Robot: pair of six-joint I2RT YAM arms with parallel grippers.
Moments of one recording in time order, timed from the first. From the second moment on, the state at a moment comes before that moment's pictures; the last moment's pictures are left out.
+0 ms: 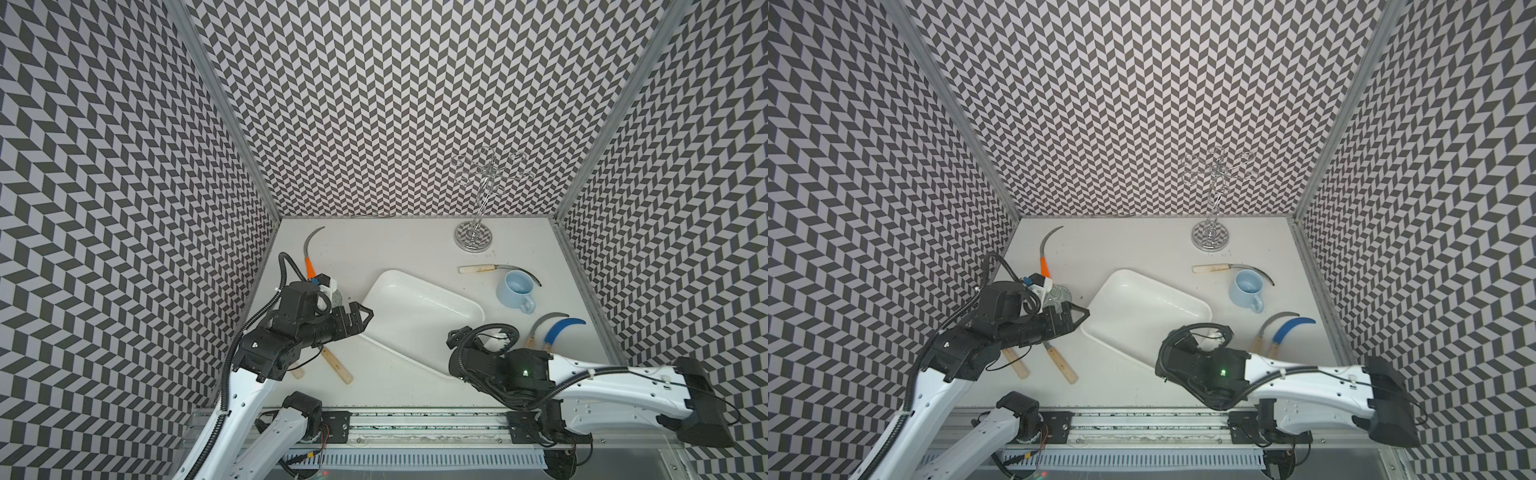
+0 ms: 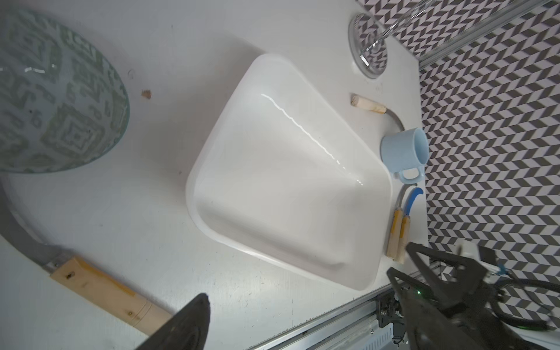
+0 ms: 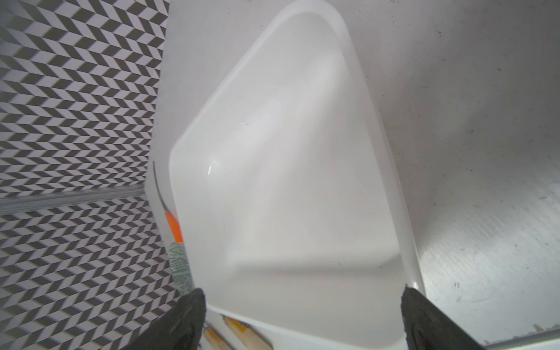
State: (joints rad) left arm -0.35 0.74 0.91 -0.96 0.33 -0.66; right arm 1.33 1.04 0.79 -0.79 0.58 2.11
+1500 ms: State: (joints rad) left arm -0.20 1.55 1.10 -0.46 0.37 -0.82; right arm 0.58 1.01 0.93 -0.78 0.12 0.90
